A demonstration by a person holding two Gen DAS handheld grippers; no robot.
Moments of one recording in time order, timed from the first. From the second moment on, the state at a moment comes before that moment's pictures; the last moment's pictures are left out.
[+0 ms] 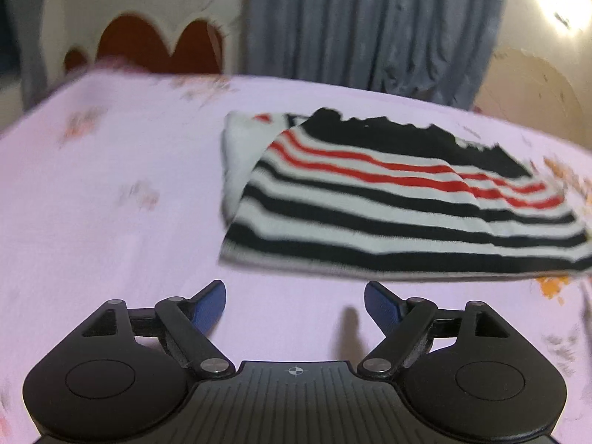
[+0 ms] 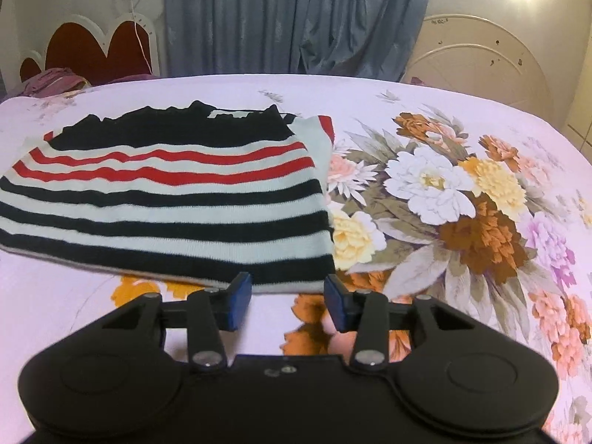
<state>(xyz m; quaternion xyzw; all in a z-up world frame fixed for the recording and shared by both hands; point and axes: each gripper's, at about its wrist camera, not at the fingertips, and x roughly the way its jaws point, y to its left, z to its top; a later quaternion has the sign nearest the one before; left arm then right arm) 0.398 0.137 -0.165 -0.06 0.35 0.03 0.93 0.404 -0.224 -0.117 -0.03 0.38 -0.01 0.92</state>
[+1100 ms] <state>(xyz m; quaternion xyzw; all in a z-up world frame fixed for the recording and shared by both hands) 0.479 0.204 -0.212 -0.44 0.25 0.04 0.86 0.537 -0.109 -0.110 -0.02 0.37 0.13 0.92</state>
